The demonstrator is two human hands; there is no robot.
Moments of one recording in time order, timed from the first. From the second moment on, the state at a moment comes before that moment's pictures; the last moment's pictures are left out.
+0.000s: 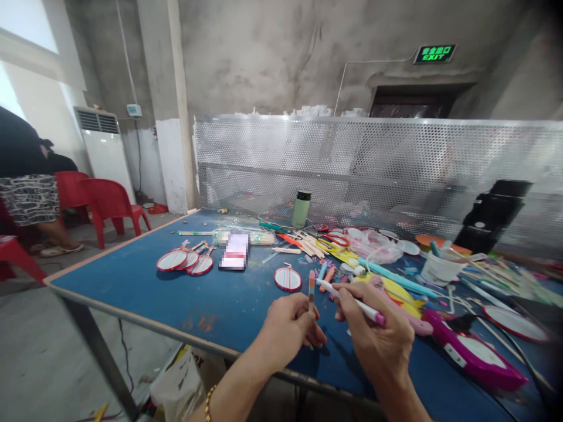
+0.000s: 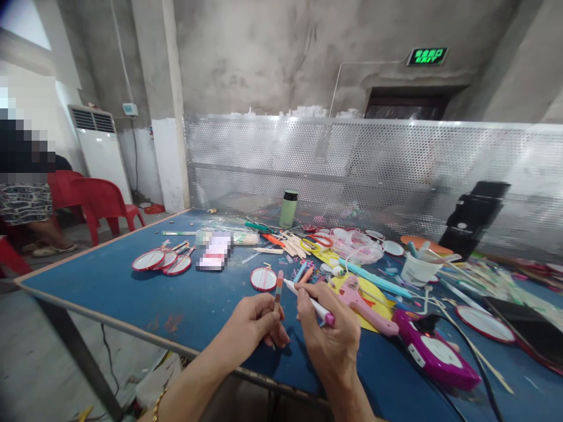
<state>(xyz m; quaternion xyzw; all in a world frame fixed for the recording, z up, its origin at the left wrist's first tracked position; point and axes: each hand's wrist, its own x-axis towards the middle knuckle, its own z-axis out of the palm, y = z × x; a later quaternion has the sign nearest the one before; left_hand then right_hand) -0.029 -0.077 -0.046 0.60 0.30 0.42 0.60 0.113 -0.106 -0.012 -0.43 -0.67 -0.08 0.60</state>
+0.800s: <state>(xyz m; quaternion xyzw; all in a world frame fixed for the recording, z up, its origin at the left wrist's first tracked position) -0.029 -0.075 -0.047 0.61 0.30 0.42 0.60 0.112 -0.103 -0.014 -0.42 -0.66 -0.07 0.61</state>
